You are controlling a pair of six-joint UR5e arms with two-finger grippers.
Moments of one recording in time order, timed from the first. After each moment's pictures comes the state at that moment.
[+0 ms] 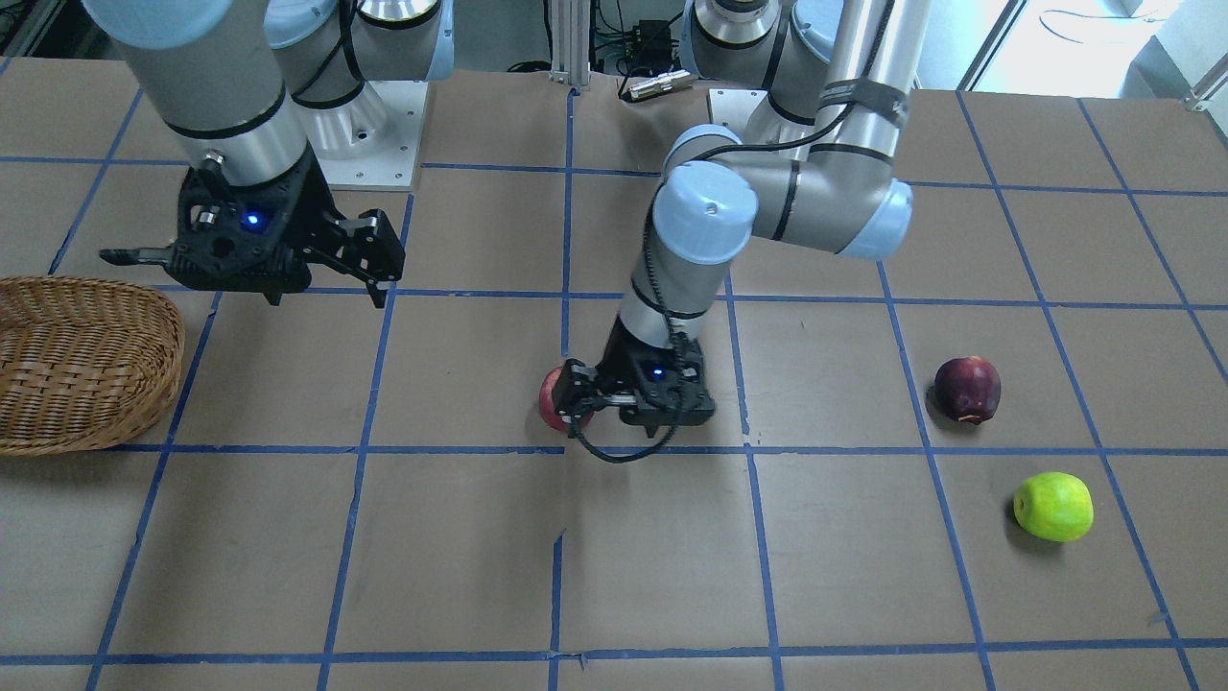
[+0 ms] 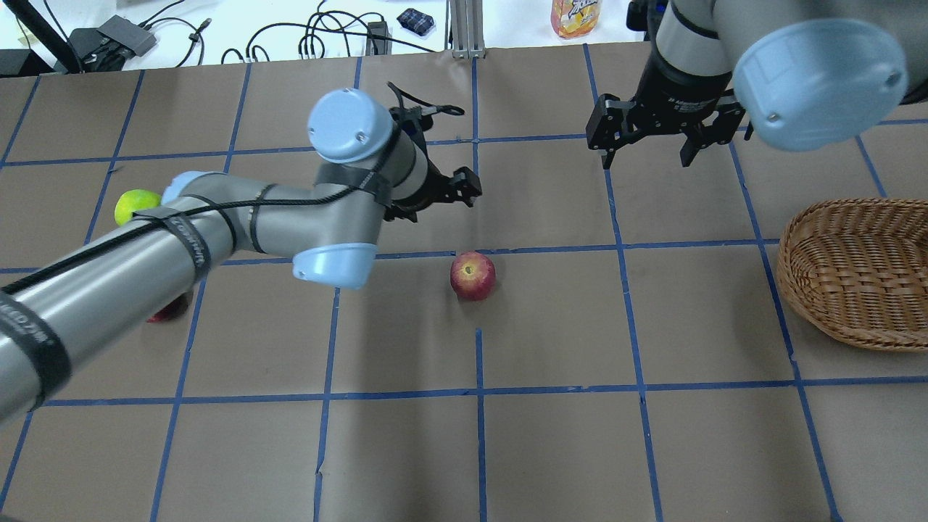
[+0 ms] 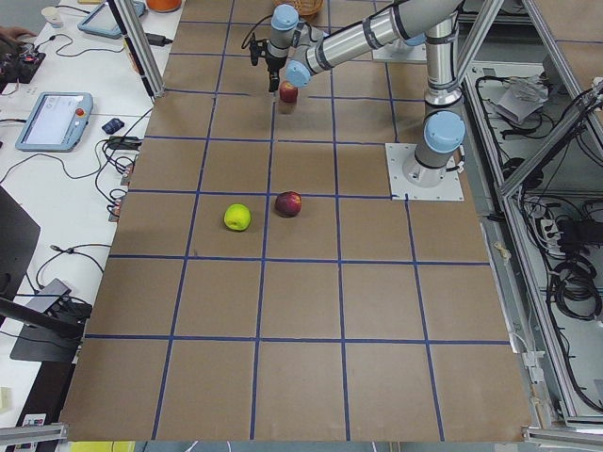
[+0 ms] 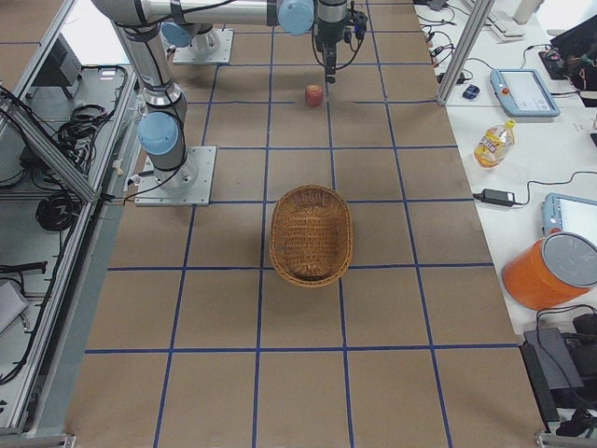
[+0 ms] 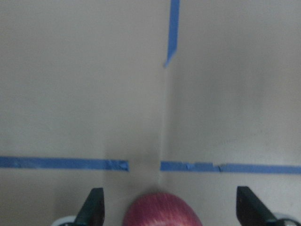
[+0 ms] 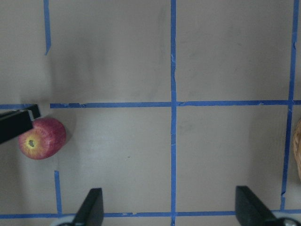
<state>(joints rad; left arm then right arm) -1.77 -1.90 -1.83 -0.70 1.41 -0.36 1.66 -1.49 1.62 -1.76 -1.57 0.10</state>
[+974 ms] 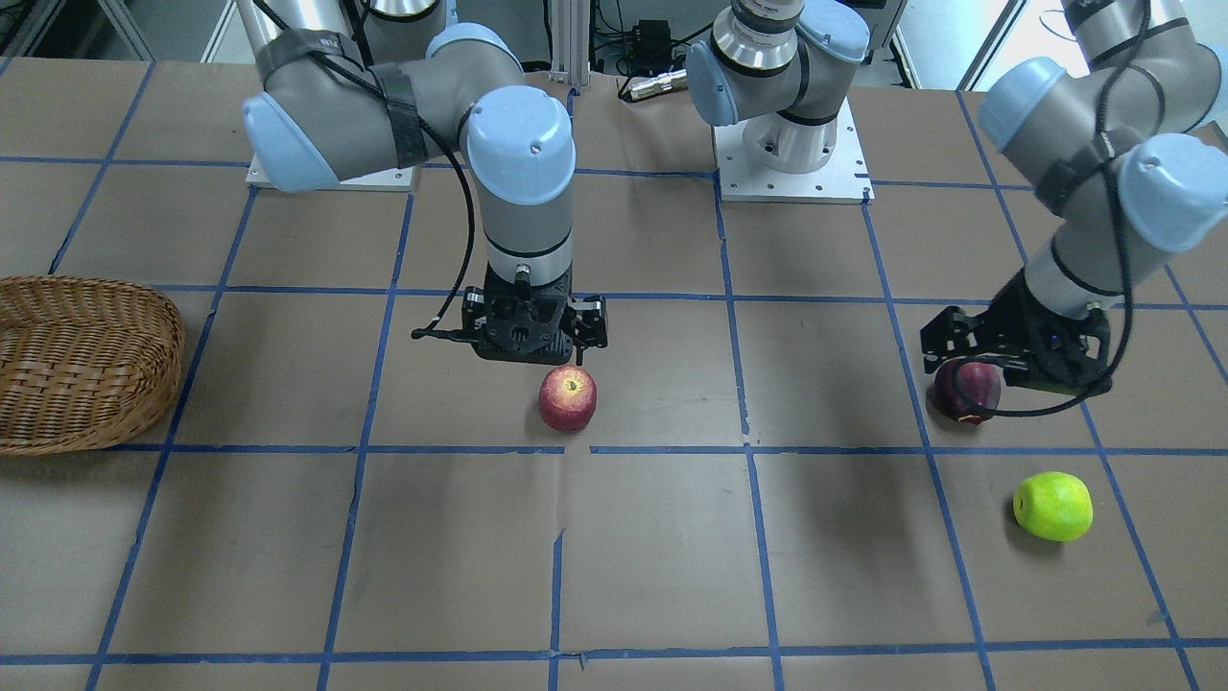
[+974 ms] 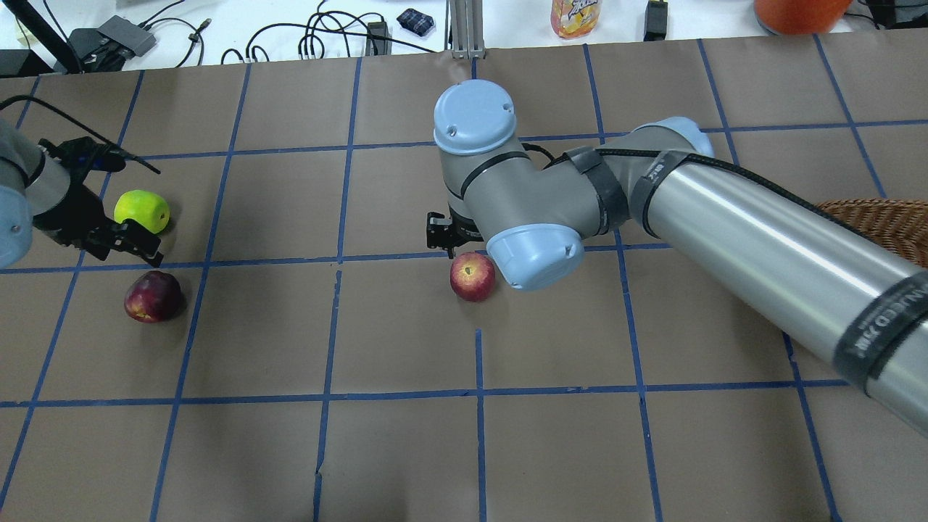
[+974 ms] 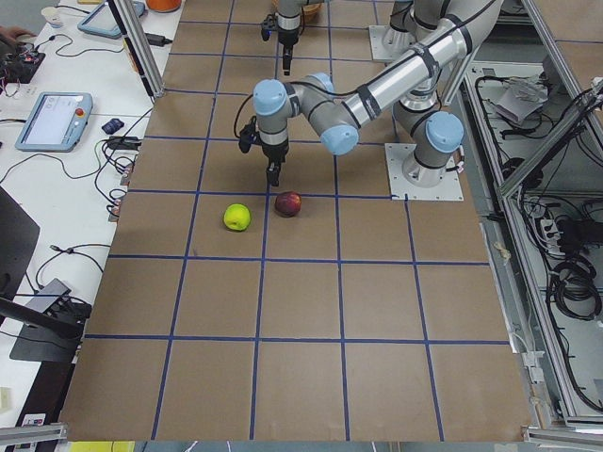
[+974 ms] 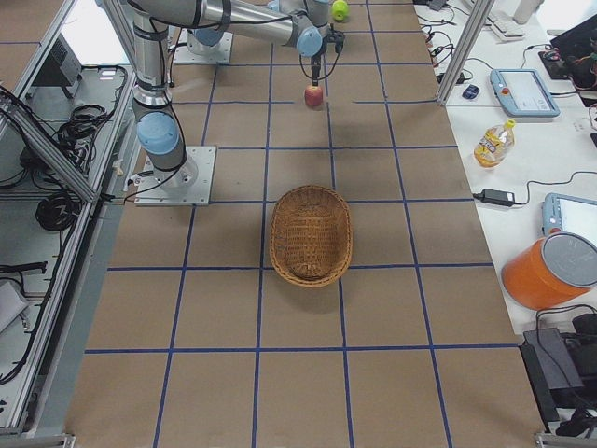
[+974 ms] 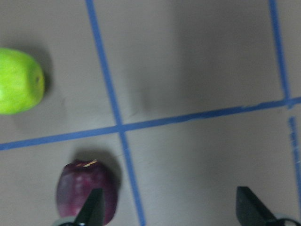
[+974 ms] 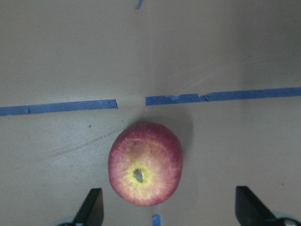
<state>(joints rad) -1.02 -1.78 -1.89 -1.10 1.58 0.73 1.99 -1.19 1.71 -2.11 -1.59 0.47</state>
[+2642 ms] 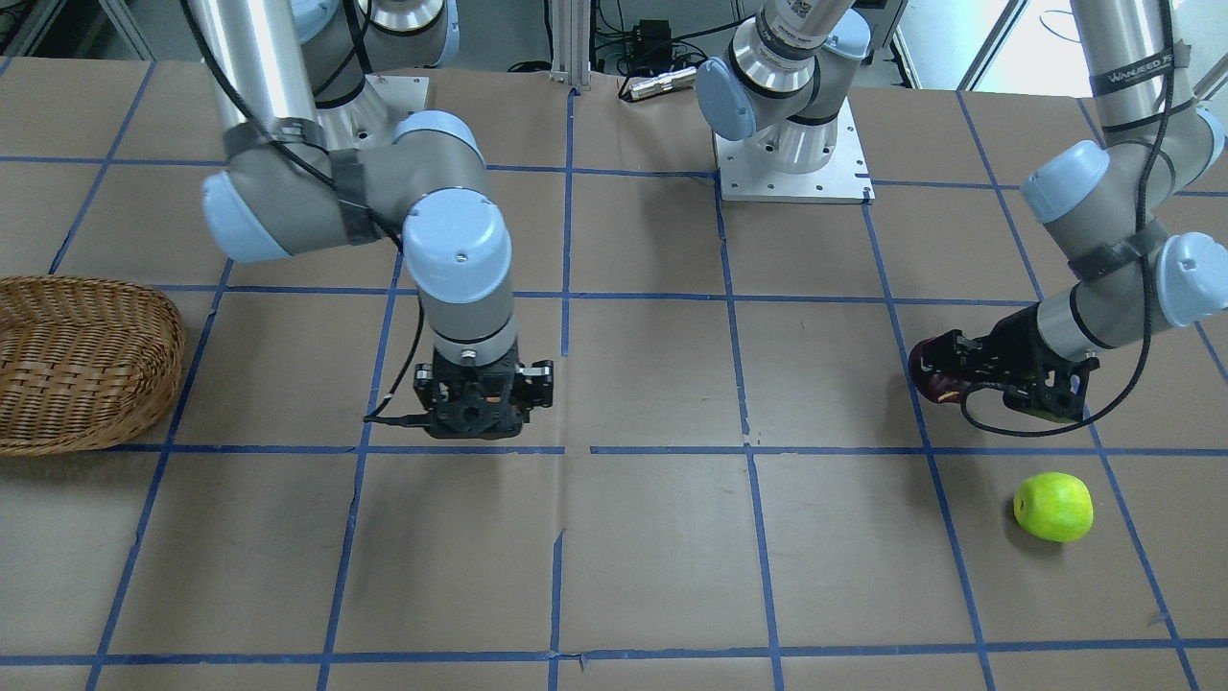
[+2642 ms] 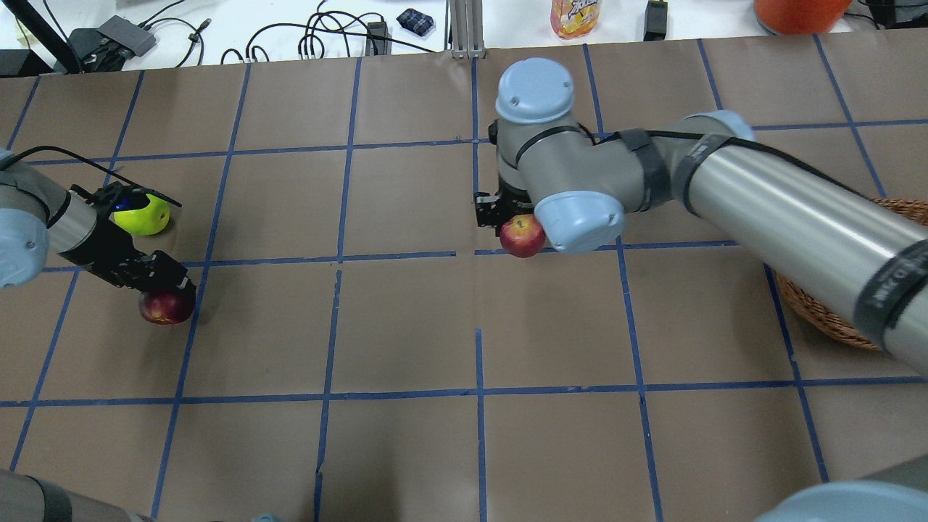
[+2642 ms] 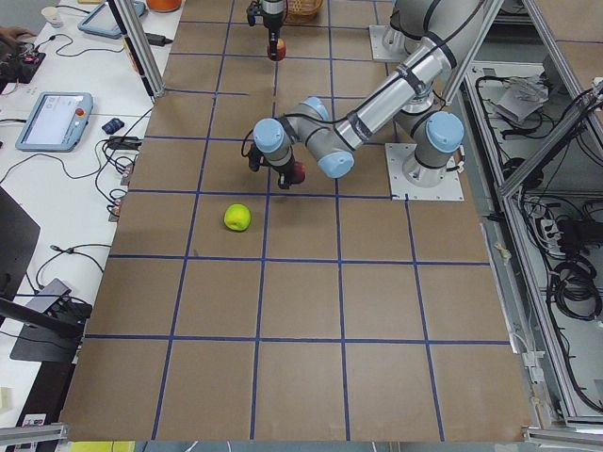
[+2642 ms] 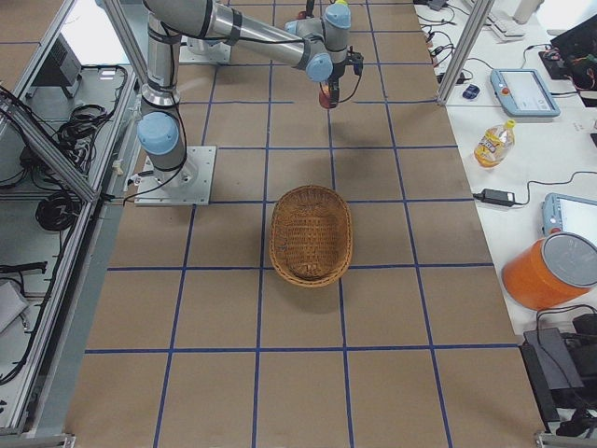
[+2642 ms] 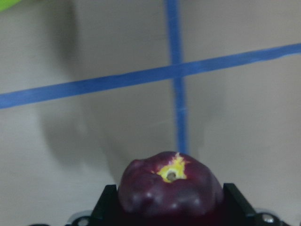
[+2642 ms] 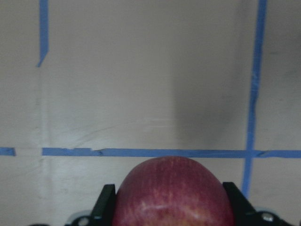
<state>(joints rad) -1.15 -1.82 -1.93 -1.26 1.34 0.47 1.69 -1.27 1.74 -2.07 -1.59 0.12</state>
